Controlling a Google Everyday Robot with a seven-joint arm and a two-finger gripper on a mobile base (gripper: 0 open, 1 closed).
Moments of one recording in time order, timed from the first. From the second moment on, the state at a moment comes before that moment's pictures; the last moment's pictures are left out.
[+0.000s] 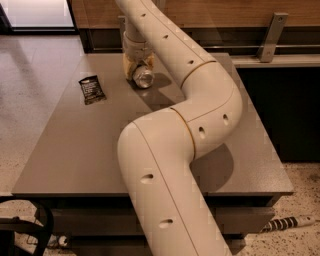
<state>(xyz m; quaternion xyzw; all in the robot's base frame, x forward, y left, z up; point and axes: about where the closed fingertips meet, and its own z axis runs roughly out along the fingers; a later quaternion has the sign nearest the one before) 0.805 0.056 0.820 -0.21 0.97 0.03 0.13</state>
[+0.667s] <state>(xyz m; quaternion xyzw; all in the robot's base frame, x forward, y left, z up) 0.805 0.056 0.821 -0.21 0.97 0.03 0.13</state>
